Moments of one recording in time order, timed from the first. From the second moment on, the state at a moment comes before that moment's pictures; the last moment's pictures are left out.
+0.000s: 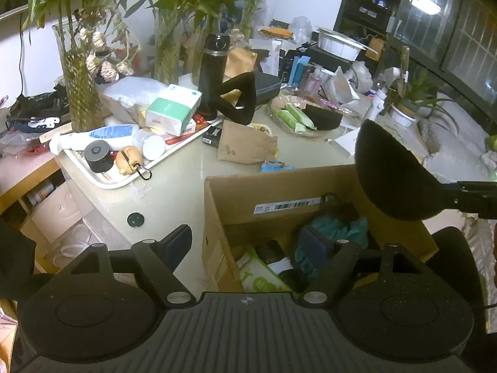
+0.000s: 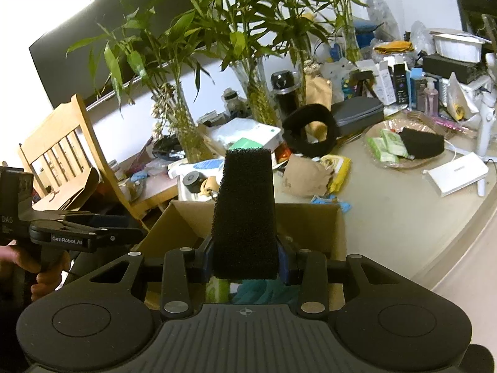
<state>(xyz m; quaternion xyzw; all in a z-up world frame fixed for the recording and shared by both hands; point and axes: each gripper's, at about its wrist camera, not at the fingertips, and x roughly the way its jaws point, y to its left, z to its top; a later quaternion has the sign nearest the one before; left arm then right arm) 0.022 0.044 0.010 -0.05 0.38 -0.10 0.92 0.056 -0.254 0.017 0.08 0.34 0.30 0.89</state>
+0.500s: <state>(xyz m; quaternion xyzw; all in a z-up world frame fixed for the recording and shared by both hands) 0.010 0.067 0.017 -0.07 0.36 -0.09 0.93 0.058 -0.203 0.007 0.08 0.37 0.35 0.86</state>
